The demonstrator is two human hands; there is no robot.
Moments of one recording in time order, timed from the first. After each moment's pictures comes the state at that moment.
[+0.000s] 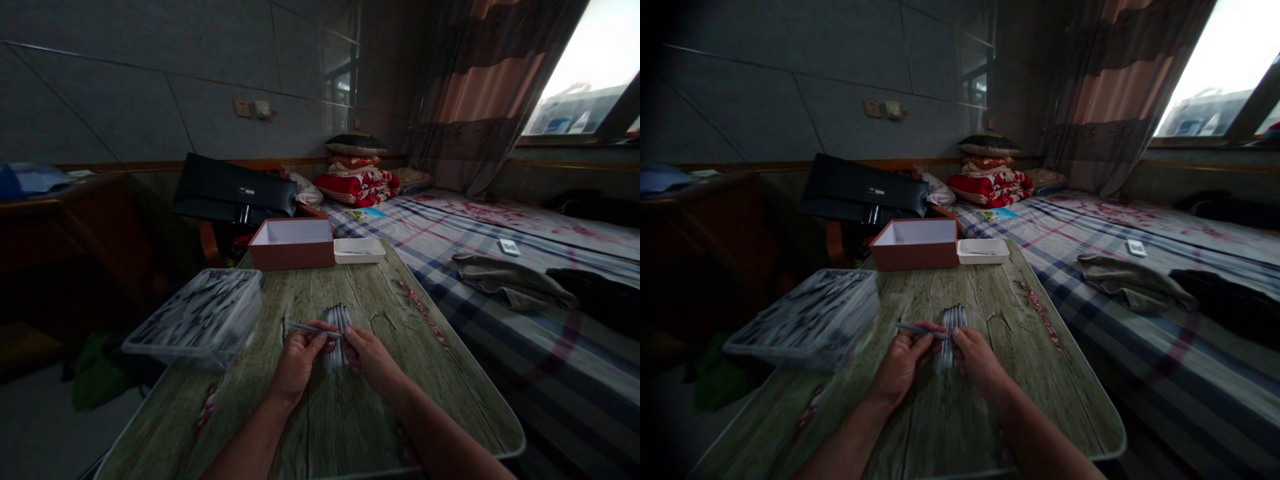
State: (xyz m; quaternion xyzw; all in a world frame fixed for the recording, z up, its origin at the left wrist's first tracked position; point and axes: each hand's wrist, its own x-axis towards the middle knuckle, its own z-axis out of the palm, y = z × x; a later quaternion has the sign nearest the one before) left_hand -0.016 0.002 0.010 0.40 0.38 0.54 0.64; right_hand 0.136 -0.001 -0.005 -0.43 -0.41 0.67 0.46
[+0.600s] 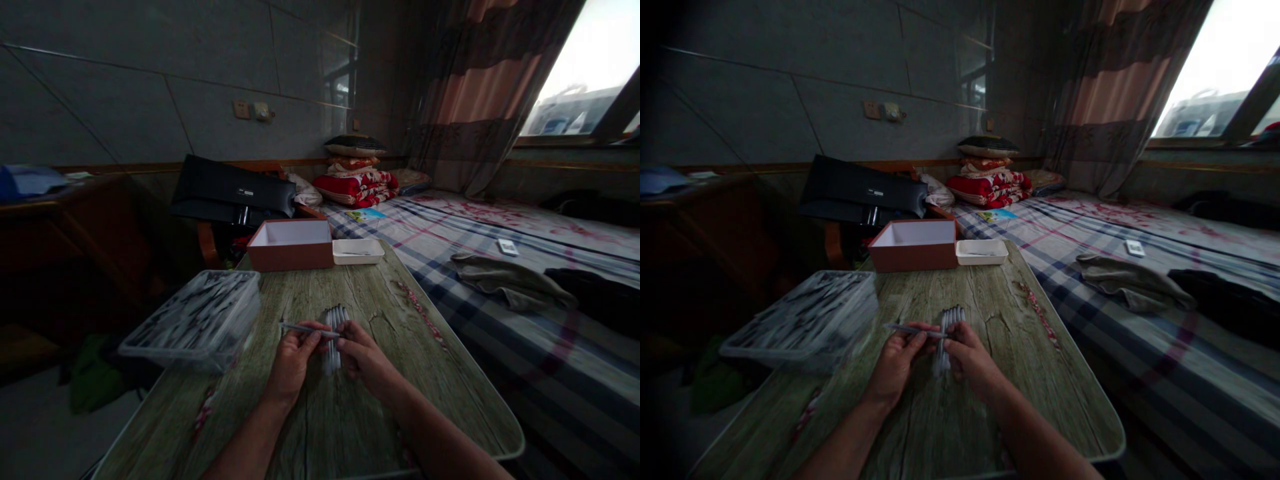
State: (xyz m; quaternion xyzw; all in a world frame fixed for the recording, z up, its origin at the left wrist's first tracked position) left_hand -0.020 0.004 0.008 0.41 0.39 0.56 0.61; right_hand 0.135 -0.006 -0.001 -0.37 -0.39 0.69 0.48
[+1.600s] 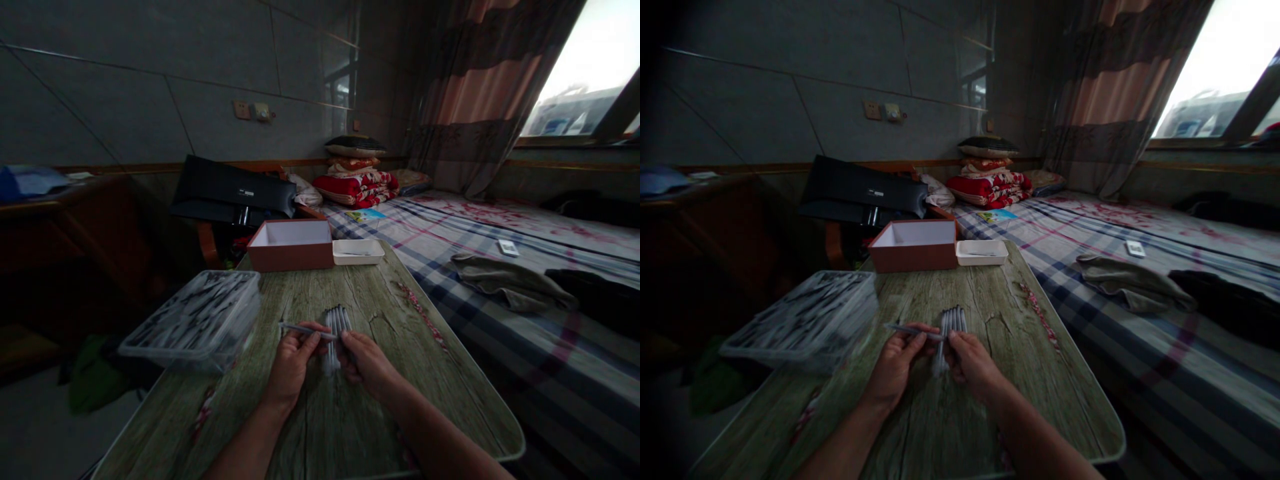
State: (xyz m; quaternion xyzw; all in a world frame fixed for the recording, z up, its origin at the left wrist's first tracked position) left_hand -0.021 0.003 0.008 0.41 0.39 0.56 0.61; right_hand 0.134 -0.005 0.000 -0.41 -0.37 0.70 0.44
